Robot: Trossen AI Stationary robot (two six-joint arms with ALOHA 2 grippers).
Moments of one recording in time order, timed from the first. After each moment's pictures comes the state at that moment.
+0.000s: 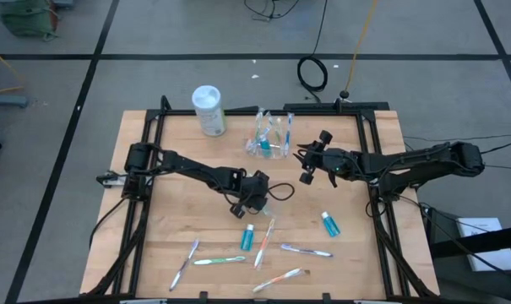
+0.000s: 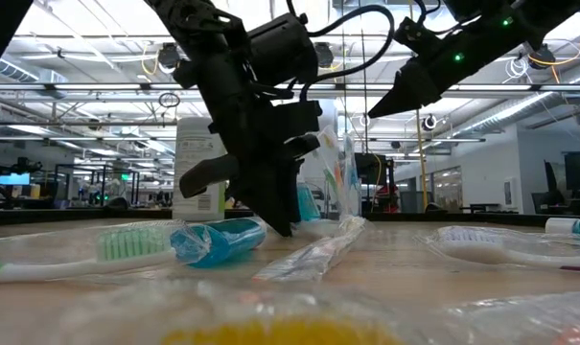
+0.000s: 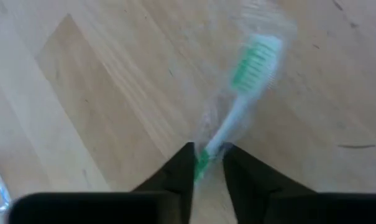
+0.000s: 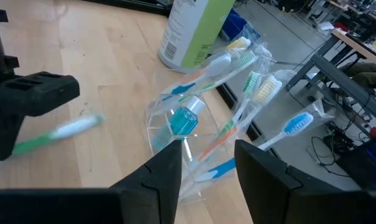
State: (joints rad) left arm -0.04 2.00 1.23 -0.30 -0.05 0.69; right arm -0.05 1.11 0.59 0.09 0.52 -0.14
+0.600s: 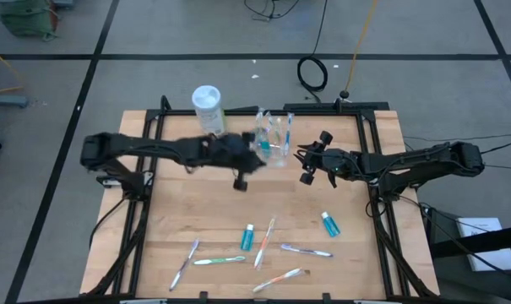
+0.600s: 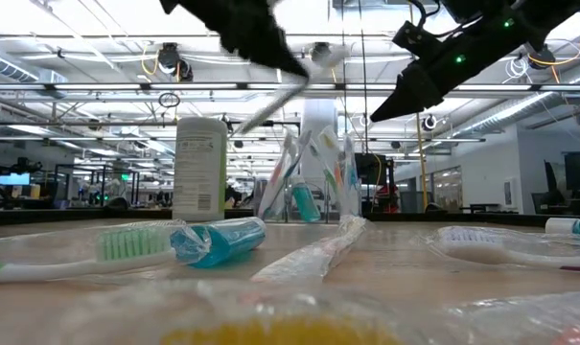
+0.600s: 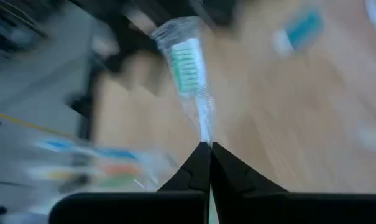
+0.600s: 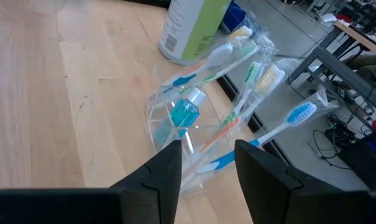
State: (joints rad) left arm 0.08 1.57 1.21 -0.21 -0.04 0.51; right arm -0.05 1.11 0.59 0.06 0.52 -0.12
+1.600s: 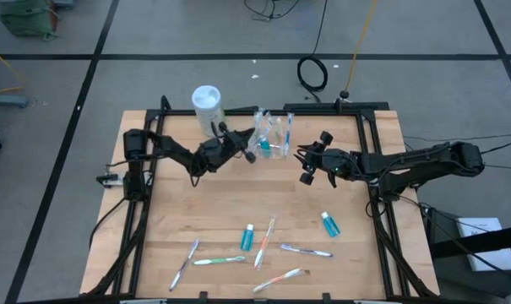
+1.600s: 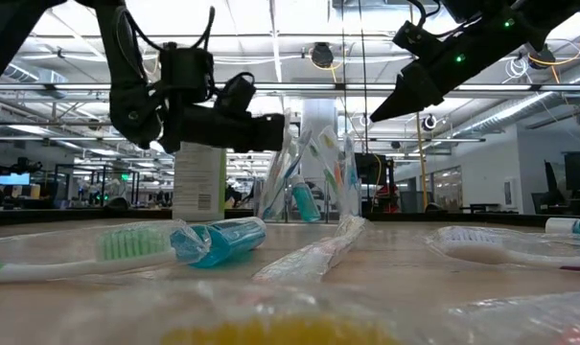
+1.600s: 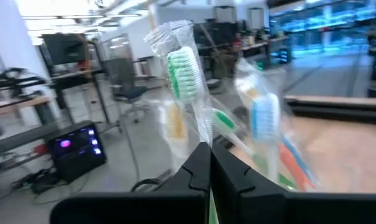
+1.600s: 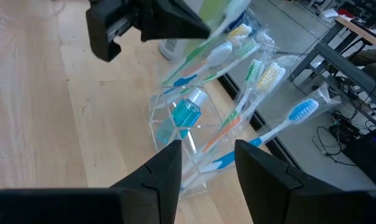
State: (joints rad) left arm 0.27 1.95 0.68 1.36 -0.44 0.20; right arm -0.05 1.12 0.59 0.06 0.52 -0.09
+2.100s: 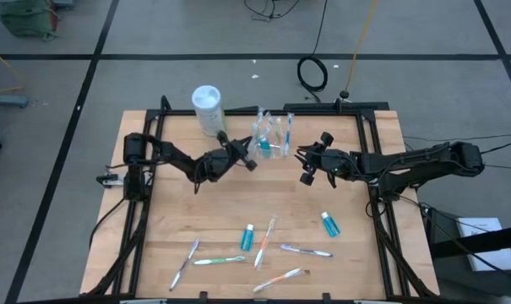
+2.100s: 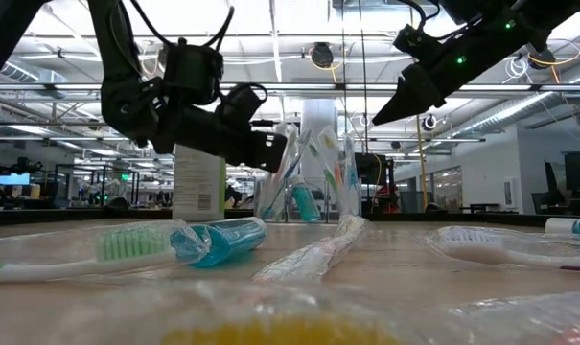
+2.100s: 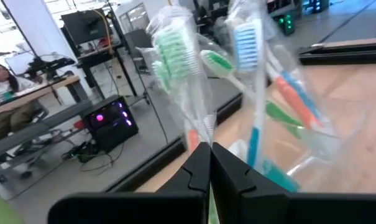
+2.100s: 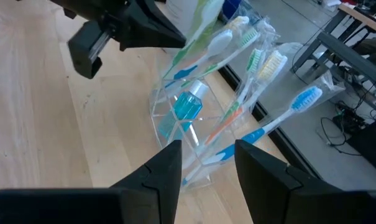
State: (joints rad) left arm 0.17 1.95 0.68 1.18 -0.66 0.22; right arm -0.05 1.12 0.59 0.03 0.52 -0.04
